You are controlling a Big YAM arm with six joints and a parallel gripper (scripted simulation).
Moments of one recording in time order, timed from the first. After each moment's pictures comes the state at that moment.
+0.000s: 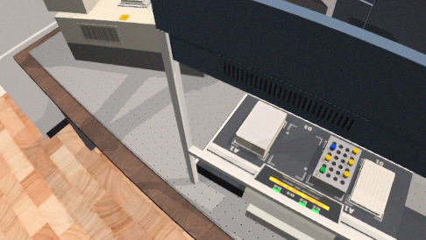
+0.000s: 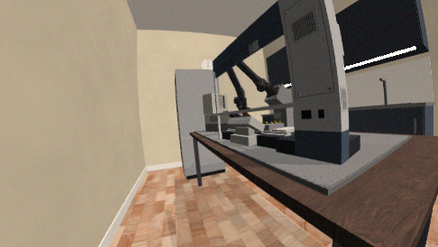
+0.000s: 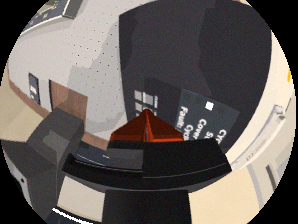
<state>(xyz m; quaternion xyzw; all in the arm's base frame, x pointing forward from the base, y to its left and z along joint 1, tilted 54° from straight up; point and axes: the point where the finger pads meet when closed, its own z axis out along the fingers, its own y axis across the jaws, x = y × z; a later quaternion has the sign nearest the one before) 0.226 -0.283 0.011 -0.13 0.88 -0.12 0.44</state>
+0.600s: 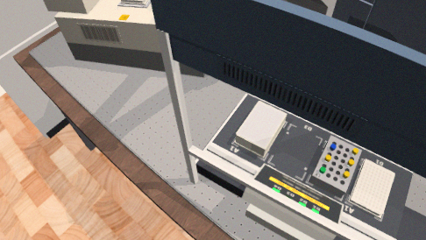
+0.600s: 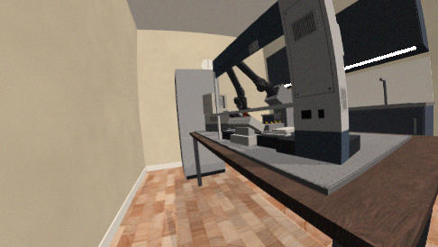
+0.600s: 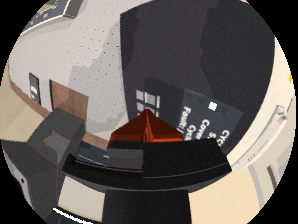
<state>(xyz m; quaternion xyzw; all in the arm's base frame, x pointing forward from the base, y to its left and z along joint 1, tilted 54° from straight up) 0.226 -0.281 0.009 -0.13 0.88 -0.12 0.44</state>
